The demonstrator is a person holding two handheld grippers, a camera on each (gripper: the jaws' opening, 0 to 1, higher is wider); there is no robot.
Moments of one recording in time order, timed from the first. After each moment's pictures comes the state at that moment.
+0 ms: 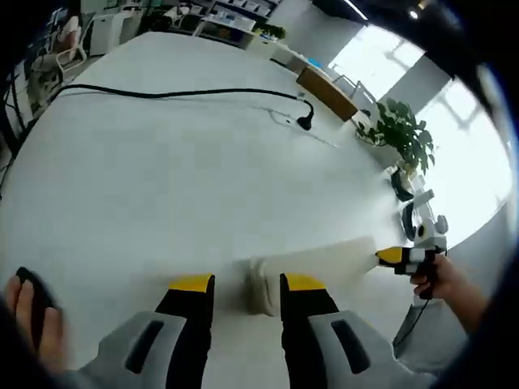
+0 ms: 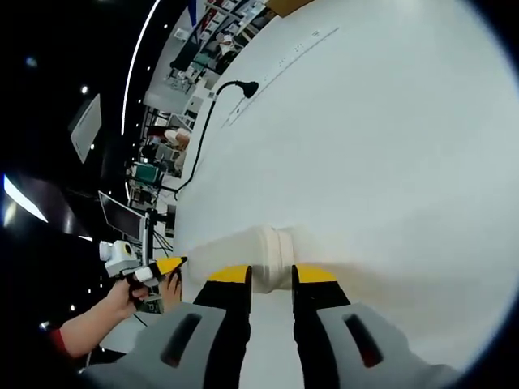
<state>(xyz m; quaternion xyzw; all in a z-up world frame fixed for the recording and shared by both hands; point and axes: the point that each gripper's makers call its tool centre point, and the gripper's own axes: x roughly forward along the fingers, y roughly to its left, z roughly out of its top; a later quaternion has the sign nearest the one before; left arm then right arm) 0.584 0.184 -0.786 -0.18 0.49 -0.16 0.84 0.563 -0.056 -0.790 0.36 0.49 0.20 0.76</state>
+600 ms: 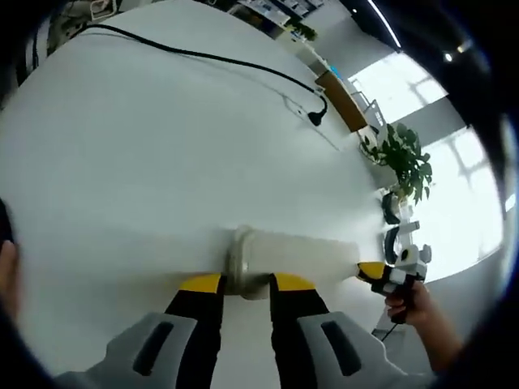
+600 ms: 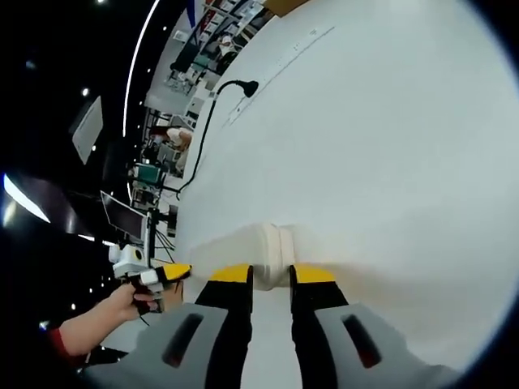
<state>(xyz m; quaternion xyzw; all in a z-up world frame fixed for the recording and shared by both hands) 0.563 0.161 -0.796 -0.27 0.53 -0.15 0.79 0.558 -0.054 -0.790 0.36 0.49 0.21 0.77</state>
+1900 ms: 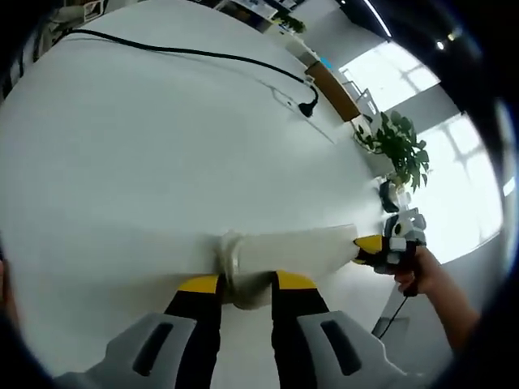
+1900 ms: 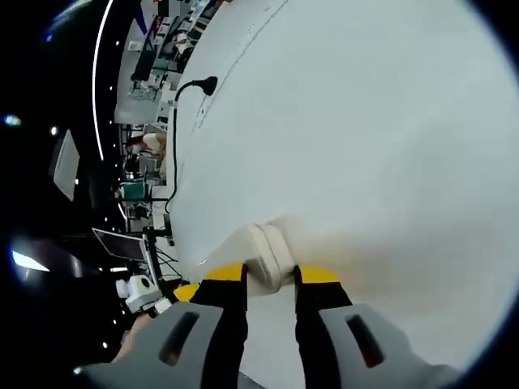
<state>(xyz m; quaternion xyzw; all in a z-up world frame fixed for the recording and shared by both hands) 0.571 0.154 -0.801 -0.24 0.54 -0.17 0.79 0.588 -0.049 -0.798 0.41 0.57 0.14 0.70</state>
